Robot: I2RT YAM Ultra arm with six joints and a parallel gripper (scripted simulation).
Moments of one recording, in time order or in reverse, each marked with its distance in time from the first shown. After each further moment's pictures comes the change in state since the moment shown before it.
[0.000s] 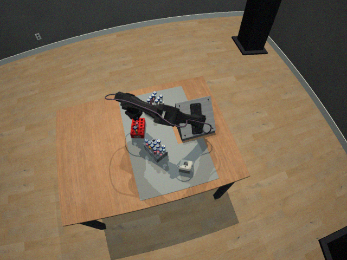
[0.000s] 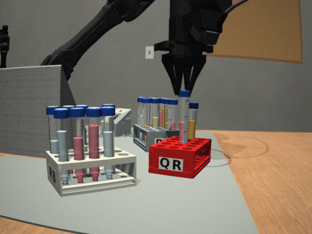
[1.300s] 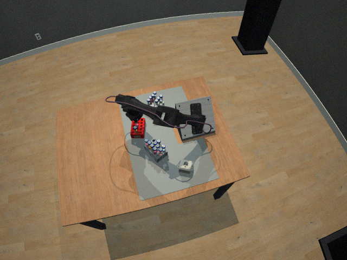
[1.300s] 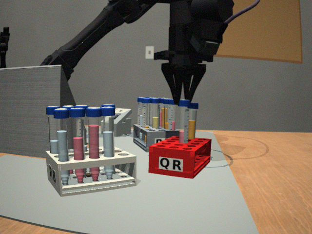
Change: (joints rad) arm 0.028 -0.005 -0.063 0.077 -0.011 0.029
